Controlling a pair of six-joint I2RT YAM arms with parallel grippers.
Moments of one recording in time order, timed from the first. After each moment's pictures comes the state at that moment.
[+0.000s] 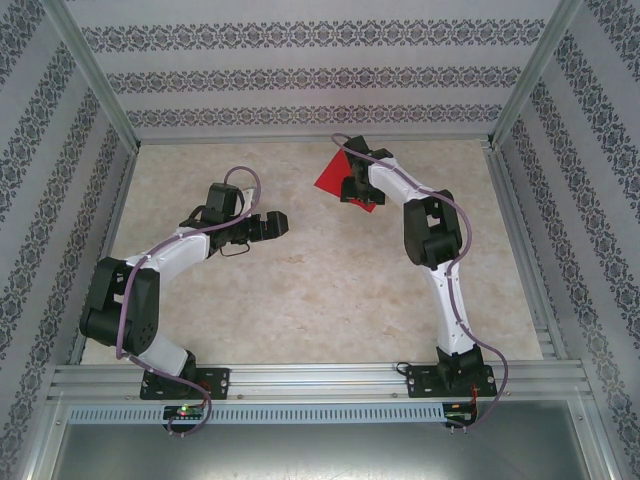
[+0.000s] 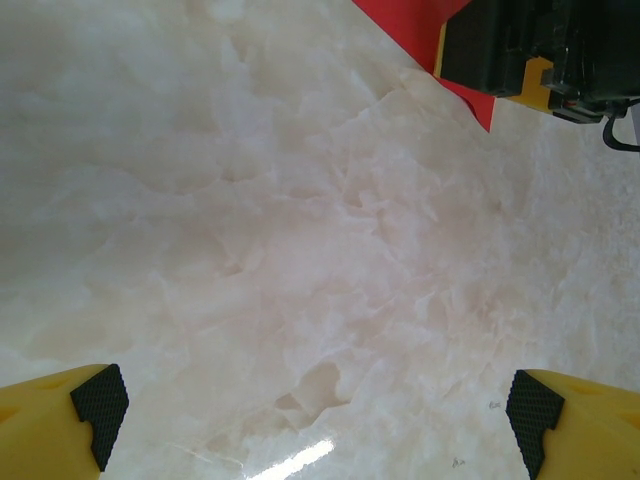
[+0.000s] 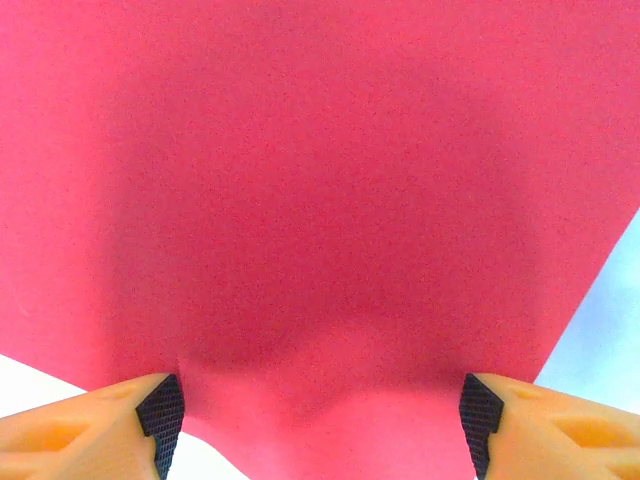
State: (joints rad) left arm -0.24 1.55 0.91 -0.17 0.44 -0.45; right arm 0.35 2.42 2.04 -0.90 0.12 0.45
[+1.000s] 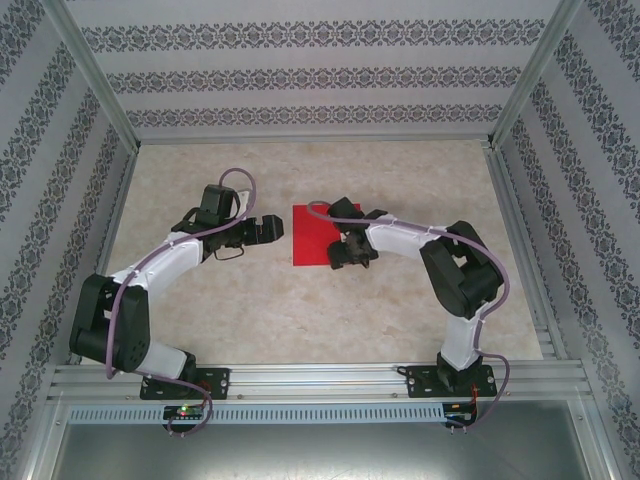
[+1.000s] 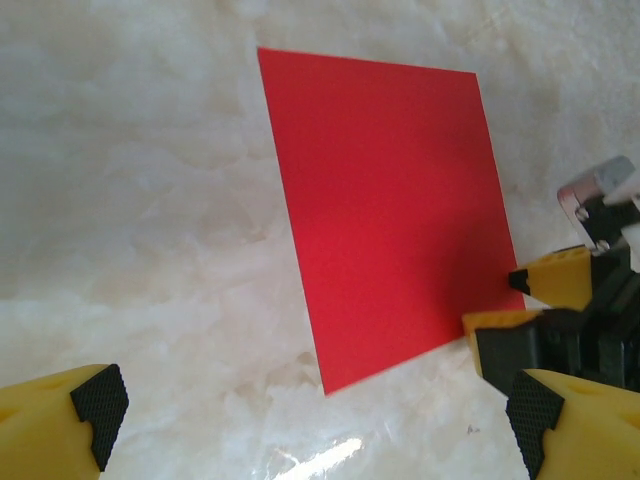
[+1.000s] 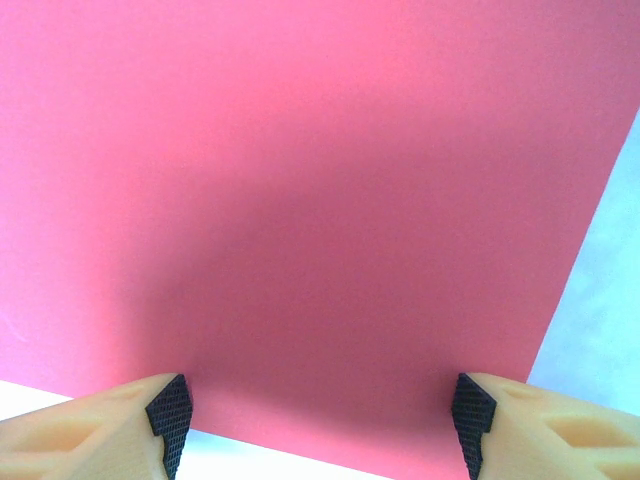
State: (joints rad) left arm -0.25 1.44 0.89 -0.29 0.37 -0.40; right arm 0.63 1.87 1.15 -0.59 0.05 0.34
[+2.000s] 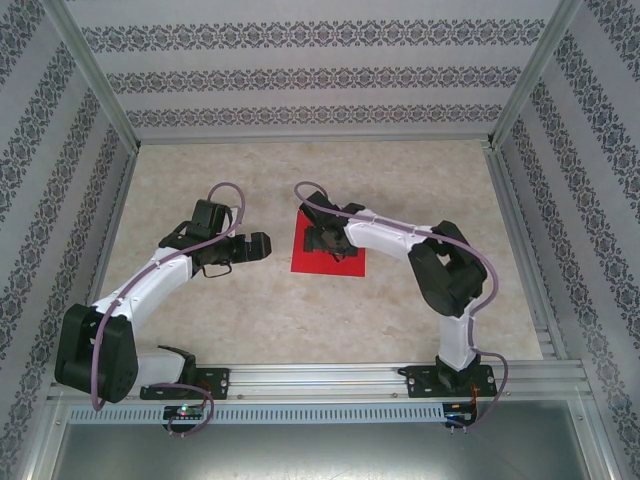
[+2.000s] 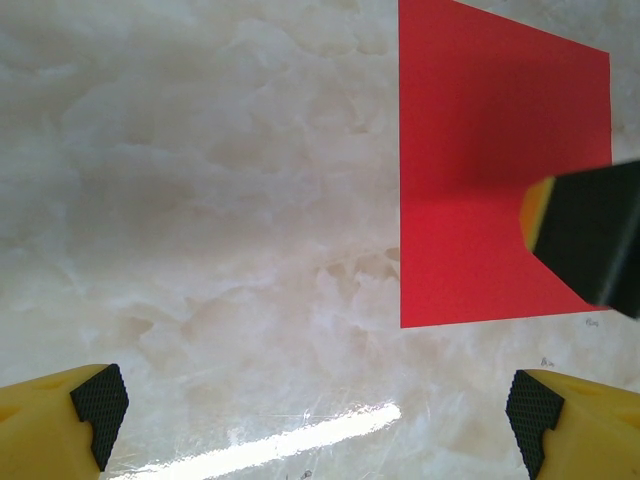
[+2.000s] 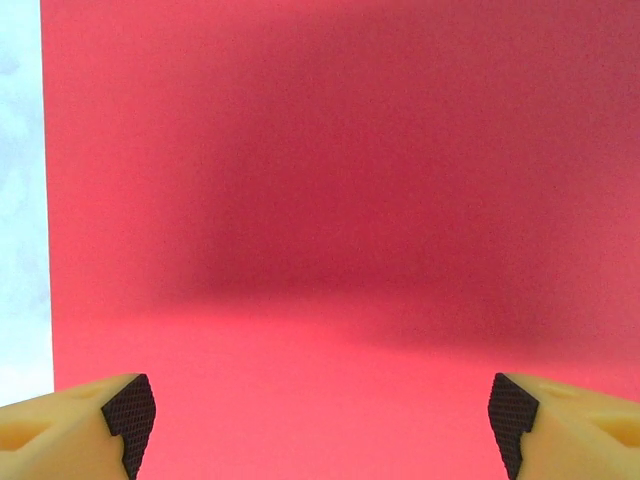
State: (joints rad) left arm -0.25 1.29 0.81 -0.48 0.26 -0.40; right arm 0.72 1.98 1.40 -0.65 0.17 0.79
